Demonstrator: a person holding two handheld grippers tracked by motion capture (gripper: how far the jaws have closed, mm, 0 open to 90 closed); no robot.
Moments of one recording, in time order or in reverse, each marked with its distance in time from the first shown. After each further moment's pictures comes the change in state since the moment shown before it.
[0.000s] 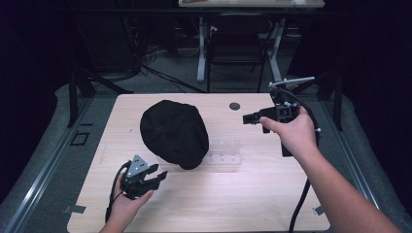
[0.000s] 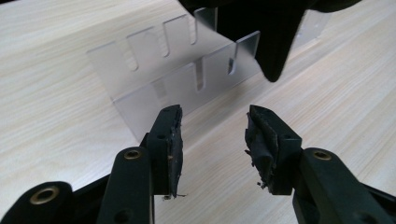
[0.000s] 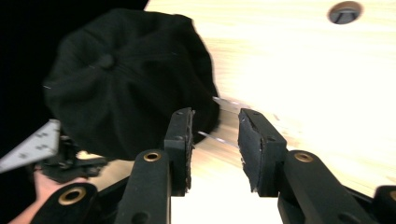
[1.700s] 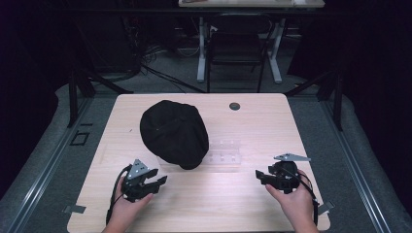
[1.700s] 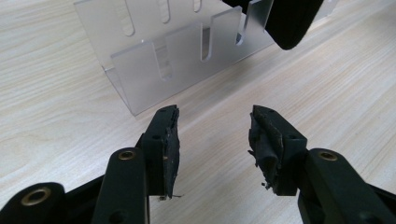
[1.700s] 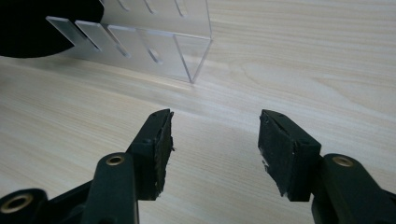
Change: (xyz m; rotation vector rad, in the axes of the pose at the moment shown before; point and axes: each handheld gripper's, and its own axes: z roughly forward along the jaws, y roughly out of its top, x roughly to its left) left arm 0.004 -0.019 0.014 0.041 -0.027 -0.016; right arm -0.085 -0.172 0.072 -0.115 -0.265 -0.142
